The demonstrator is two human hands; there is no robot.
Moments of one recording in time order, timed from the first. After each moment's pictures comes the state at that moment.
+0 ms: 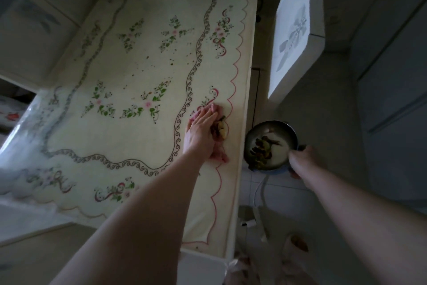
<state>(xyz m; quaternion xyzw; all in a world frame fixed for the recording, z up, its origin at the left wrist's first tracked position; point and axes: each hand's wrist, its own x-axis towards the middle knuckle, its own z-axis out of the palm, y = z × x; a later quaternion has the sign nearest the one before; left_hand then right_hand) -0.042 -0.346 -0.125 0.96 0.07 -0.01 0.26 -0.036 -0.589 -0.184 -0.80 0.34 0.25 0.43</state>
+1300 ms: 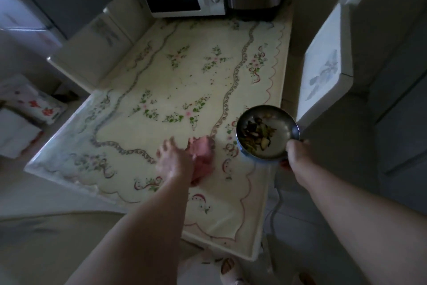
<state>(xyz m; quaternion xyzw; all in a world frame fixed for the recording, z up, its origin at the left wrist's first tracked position) -0.132 -0.265 -0.061 0.88 0.44 -0.03 0.18 -0.049 -0.495 -0.064 -0.71 0.29 0.15 0.62</state>
